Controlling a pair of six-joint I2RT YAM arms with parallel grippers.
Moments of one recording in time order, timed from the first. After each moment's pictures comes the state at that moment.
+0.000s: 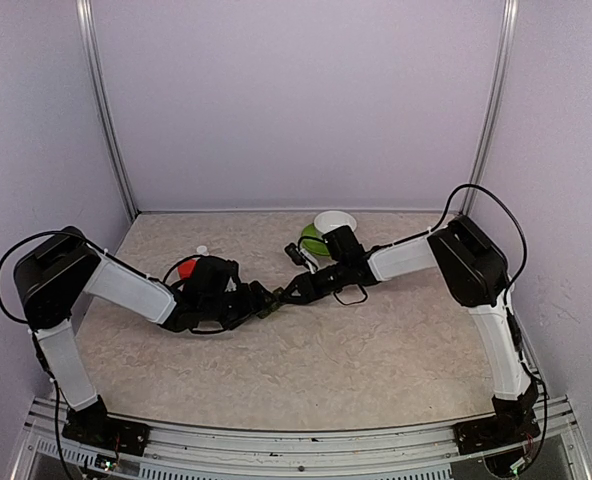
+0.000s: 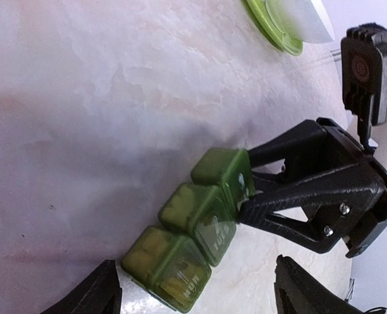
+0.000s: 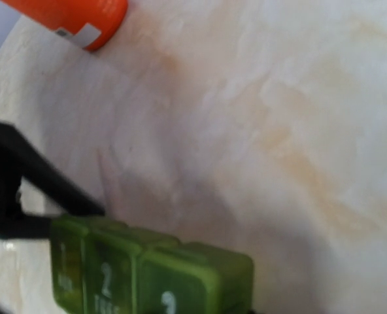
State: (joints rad) left arm -0.72 1.82 0.77 0.42 0.06 -0.96; right arm 0.67 2.34 1.54 0.08 -0.74 0.23
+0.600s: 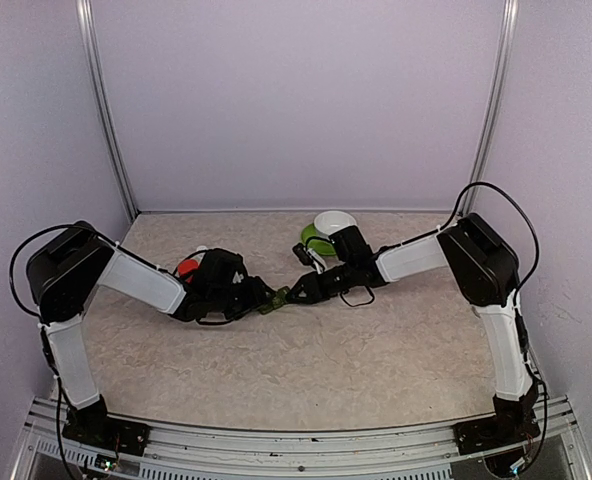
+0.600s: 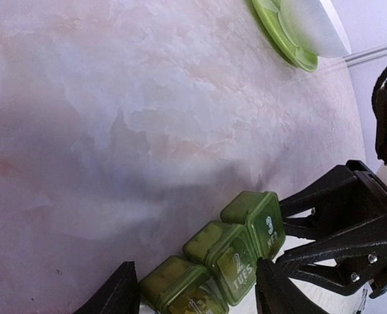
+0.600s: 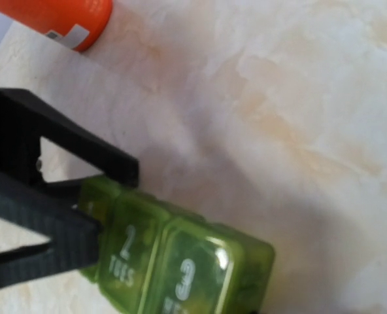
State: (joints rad) left arm -0.70 1.89 0.88 0.36 0.05 -0.90; right arm 0.67 2.27 1.44 0.10 -0.70 0.28
